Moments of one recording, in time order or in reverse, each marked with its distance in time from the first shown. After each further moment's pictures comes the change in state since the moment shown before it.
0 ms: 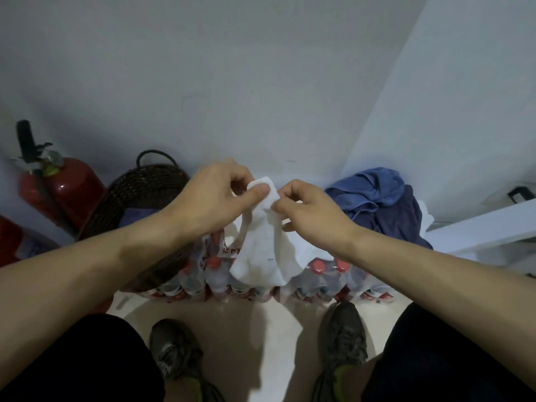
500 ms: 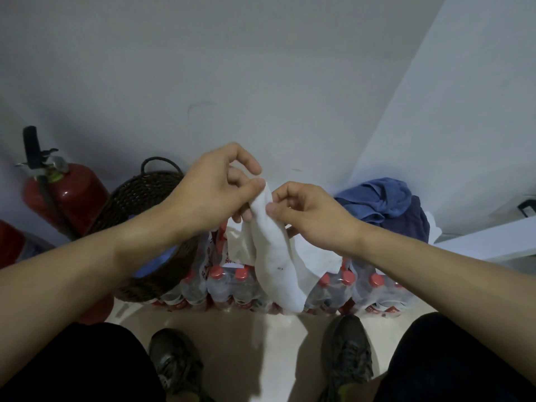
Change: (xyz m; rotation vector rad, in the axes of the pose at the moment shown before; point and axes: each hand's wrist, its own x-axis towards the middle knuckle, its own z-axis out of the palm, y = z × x) left_hand 0.009 0.008 -0.017 -0.452 -0.050 -0.079; right_hand 0.019 -0.004 -0.007 0.098 -0.166 -0.072
